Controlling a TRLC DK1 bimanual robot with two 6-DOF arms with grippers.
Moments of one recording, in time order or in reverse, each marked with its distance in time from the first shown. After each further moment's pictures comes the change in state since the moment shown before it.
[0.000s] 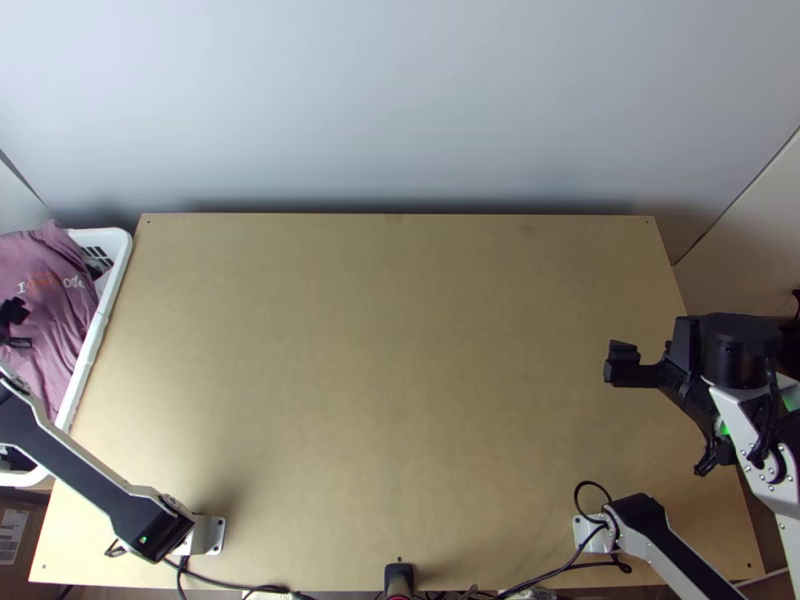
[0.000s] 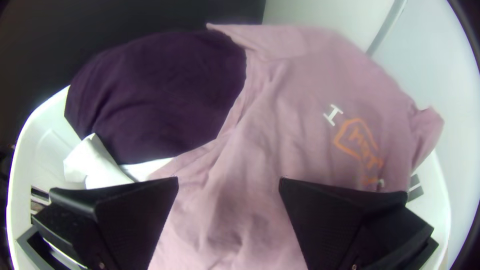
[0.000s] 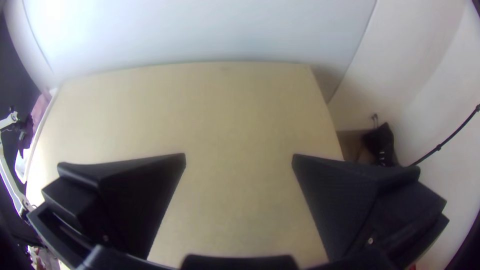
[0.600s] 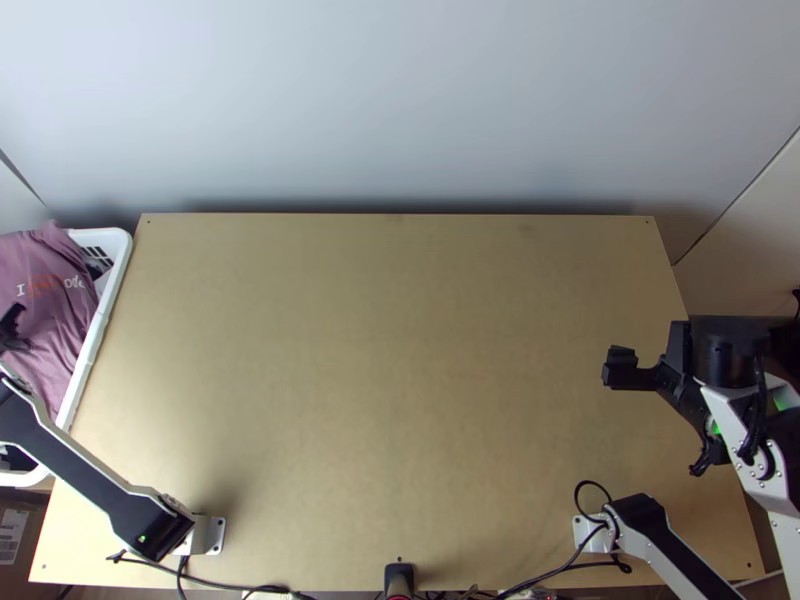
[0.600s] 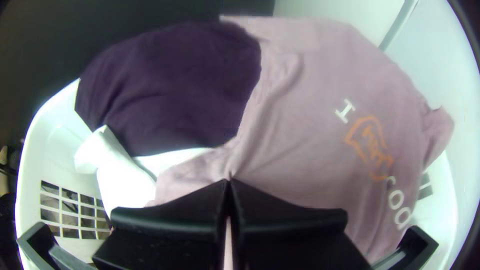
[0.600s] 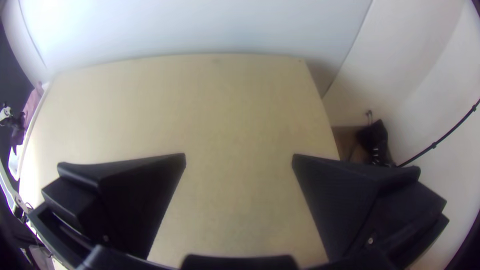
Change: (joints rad) left arm 0.004 0.039 0.098 -0.138 -0.042 -0.004; right arm -0.014 -0.007 -0.047 0.007 0.024 -0.017
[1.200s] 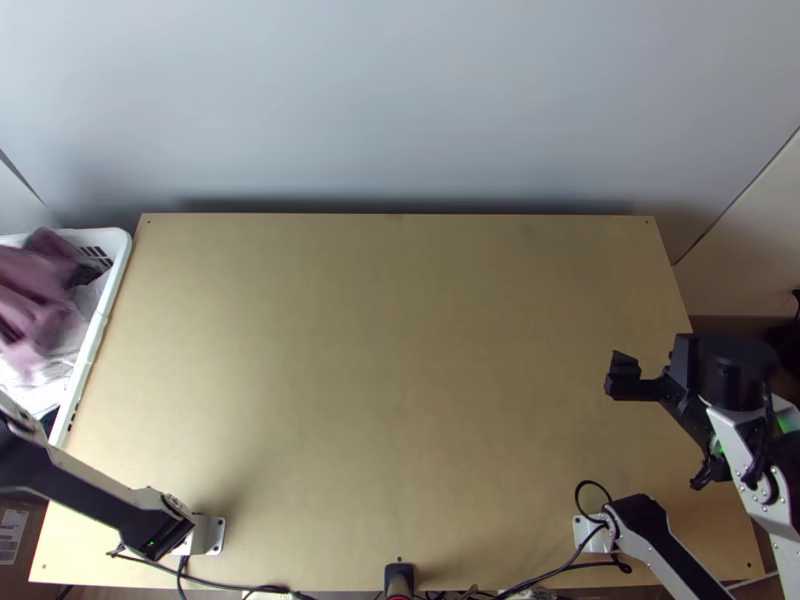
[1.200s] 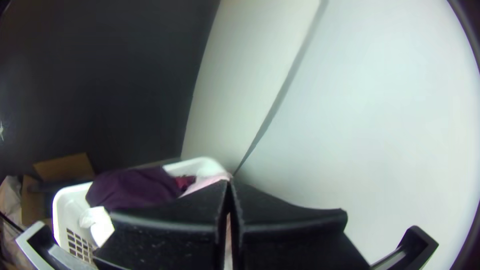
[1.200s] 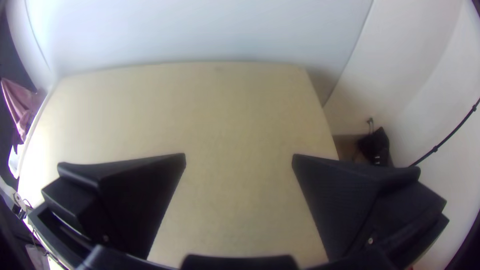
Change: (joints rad) left arm -0.093 -0.623 0.014 -0.123 0.200 -0.076; right arm 0.009 -0.087 -0.060 0.040 0.002 -0.015
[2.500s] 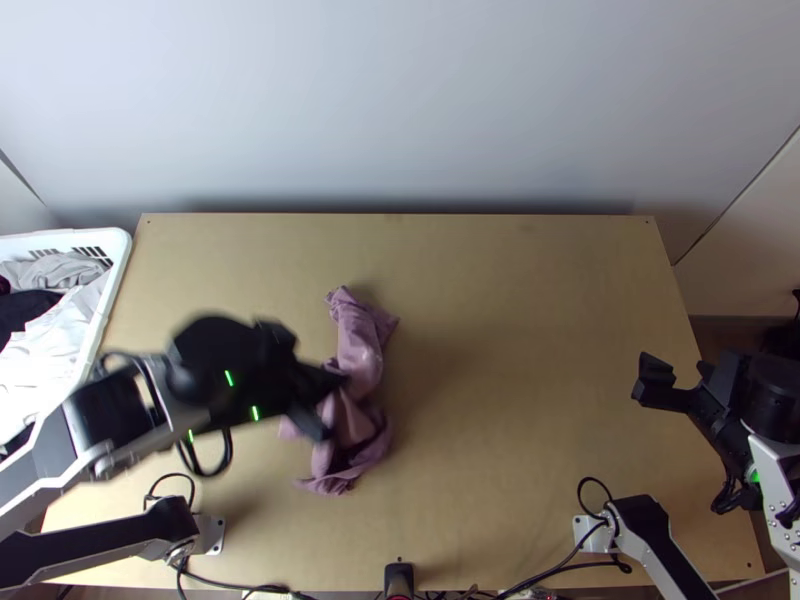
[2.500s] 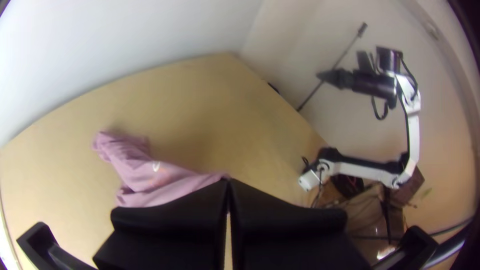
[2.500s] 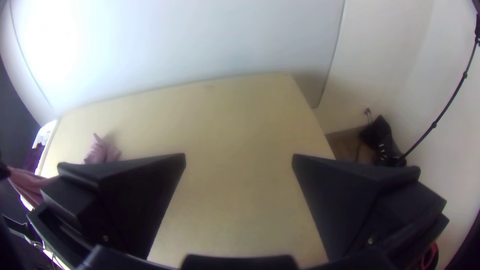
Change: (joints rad) left arm -1.814 -0.726 -0.620 -0.319 0.039 -0.066; right arm -0.099 -0.072 0.077 -0.064 -0.042 0.072
